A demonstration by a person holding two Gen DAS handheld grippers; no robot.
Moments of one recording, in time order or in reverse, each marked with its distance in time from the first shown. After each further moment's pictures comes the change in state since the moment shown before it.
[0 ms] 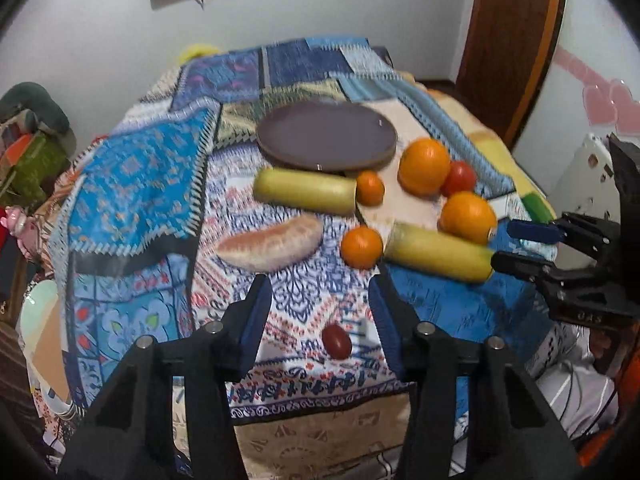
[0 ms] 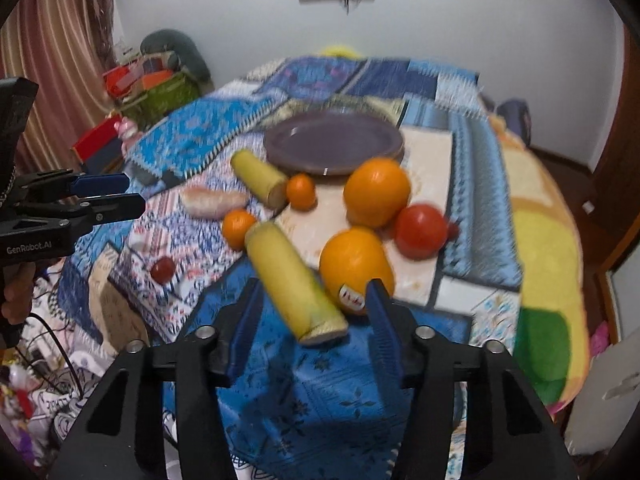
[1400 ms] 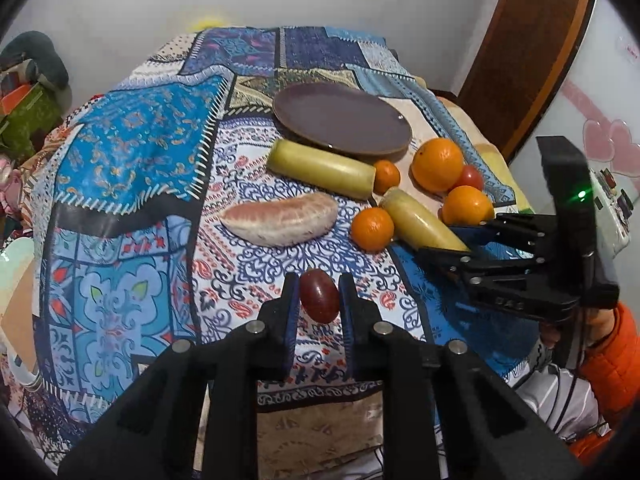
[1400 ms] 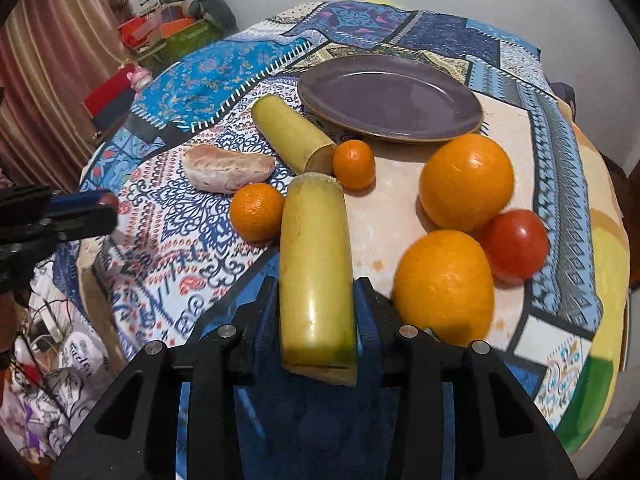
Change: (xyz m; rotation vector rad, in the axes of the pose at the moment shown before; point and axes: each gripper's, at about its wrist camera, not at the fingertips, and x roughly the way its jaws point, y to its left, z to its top) left arm 0.003 0.032 -0.014 -0.132 0.001 -0.077; right arm 0.077 0.027 0.027 -0.091 0.165 0.060
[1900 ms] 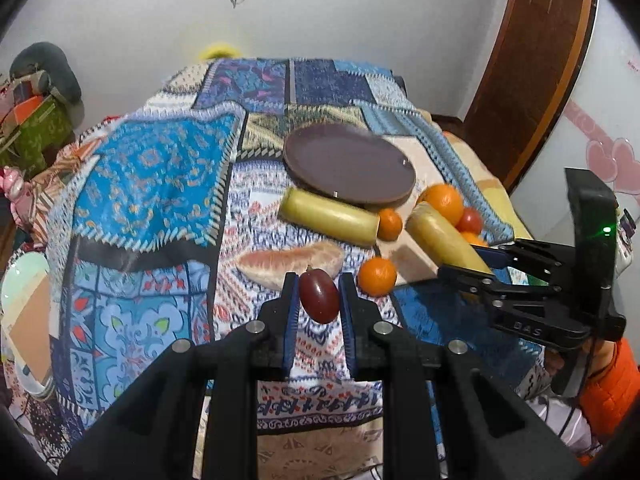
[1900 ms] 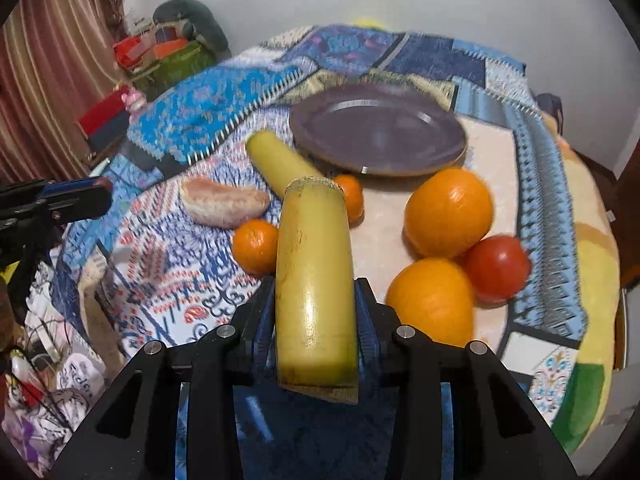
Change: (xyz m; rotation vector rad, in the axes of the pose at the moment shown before) left arm -0.023 -0.001 0.026 -0.010 -0.104 0.031; right arm -0.036 -0.002 0.005 0.022 -0.124 -0.025
